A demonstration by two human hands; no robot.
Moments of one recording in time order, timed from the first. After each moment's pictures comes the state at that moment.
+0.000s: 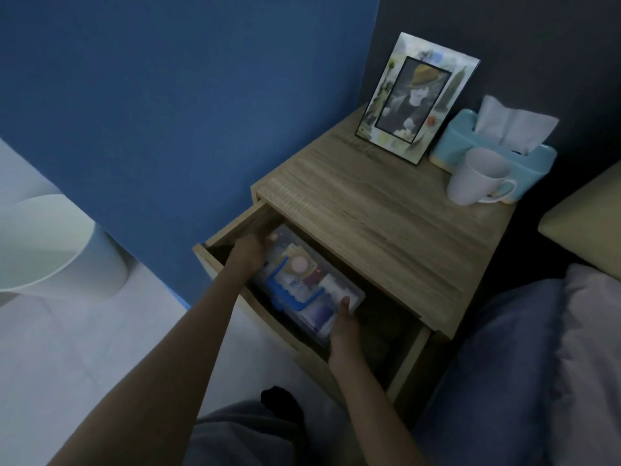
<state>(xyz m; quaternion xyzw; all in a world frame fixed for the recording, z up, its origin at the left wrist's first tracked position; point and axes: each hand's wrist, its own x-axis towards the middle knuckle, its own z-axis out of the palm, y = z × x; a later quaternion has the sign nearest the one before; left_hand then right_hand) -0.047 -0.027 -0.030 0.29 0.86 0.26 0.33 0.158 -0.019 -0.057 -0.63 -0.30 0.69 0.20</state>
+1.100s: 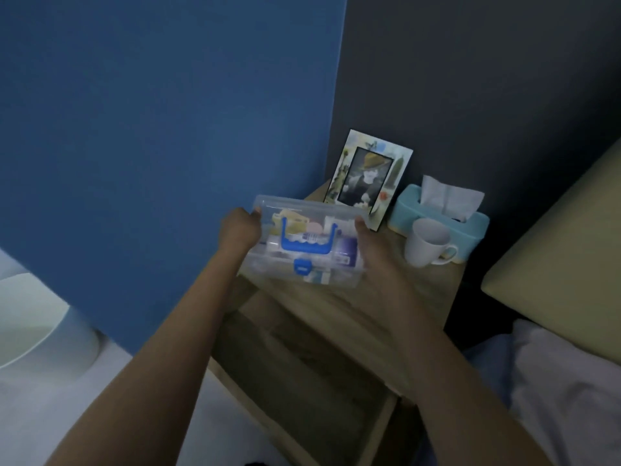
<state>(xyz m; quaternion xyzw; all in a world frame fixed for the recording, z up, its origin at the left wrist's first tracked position) -0.065 0.073 0.123 0.25 0.89 0.34 0.16 0.124 0.183 0.119 -0.57 -0.60 0.52 0.20</state>
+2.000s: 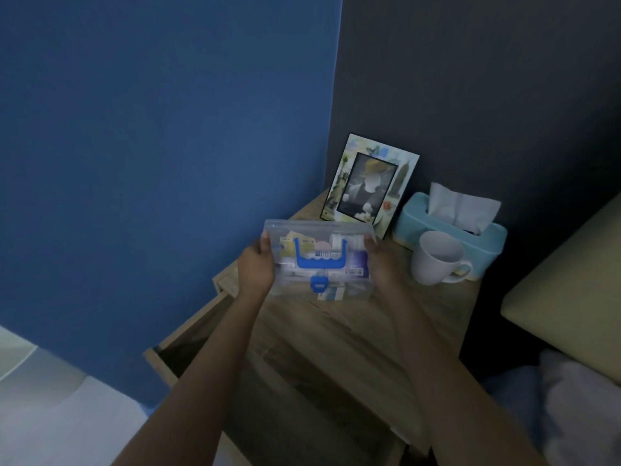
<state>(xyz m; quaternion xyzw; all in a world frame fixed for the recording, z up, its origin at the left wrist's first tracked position) -0.032 0.113 0.051 0.22 0.79 0.55 0.13 0.120 0.247 0.059 -0.51 -0.59 0.56 0.26</state>
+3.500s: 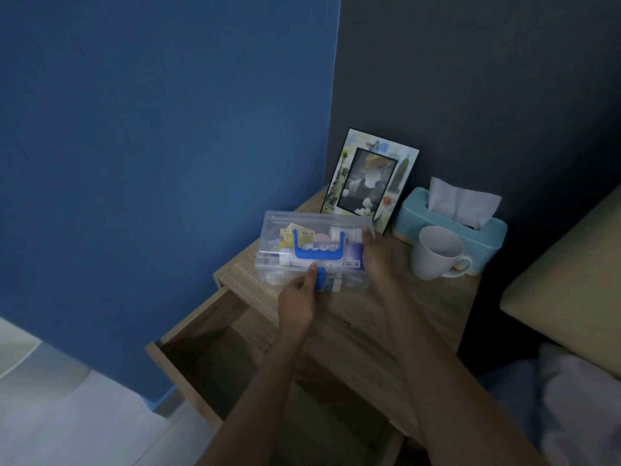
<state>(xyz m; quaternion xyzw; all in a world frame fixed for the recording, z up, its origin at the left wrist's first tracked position) 0.053 0.104 0.026 0.19 0.72 0.59 0.31 0.108 0.256 0.042 -0.53 -0.59 0.53 0.29</state>
